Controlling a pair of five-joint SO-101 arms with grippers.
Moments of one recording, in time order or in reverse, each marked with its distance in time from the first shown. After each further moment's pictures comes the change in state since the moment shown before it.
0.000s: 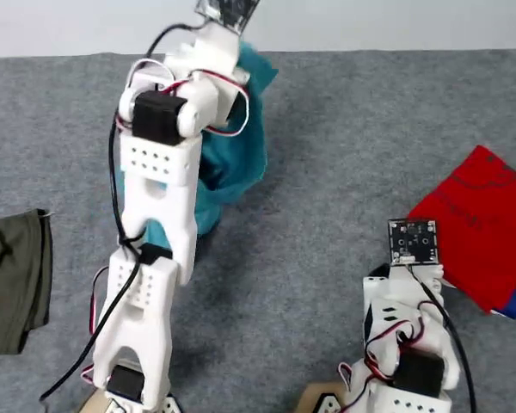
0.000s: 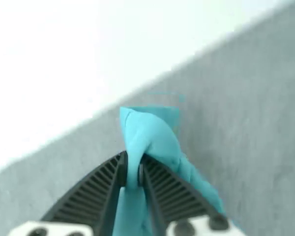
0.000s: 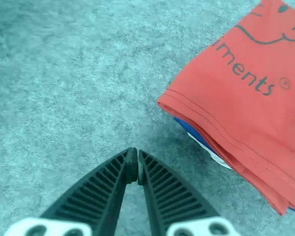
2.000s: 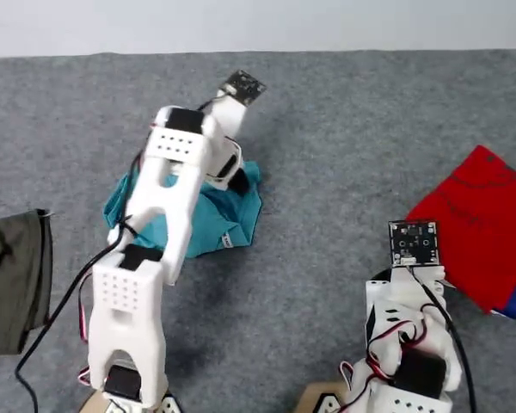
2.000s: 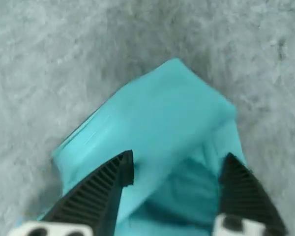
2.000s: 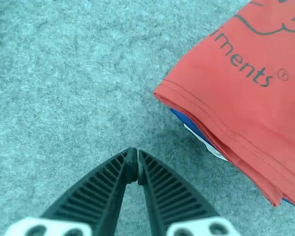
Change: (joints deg) left arm -4.3 -2.0 60.2 -13.1 -8.6; right arm 3.1 0.0 0.0 1.8 2.5
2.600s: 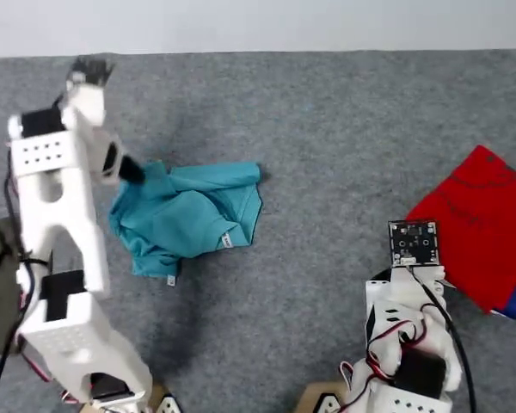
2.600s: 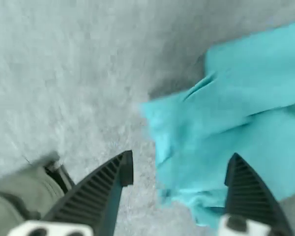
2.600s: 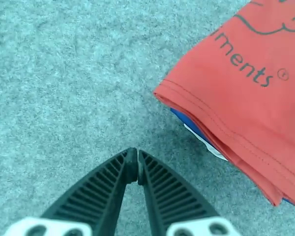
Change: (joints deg) left arm -23.2 -22.1 7.6 11.3 -0.4; right arm 0.0 0.0 0.0 0.0 0.0
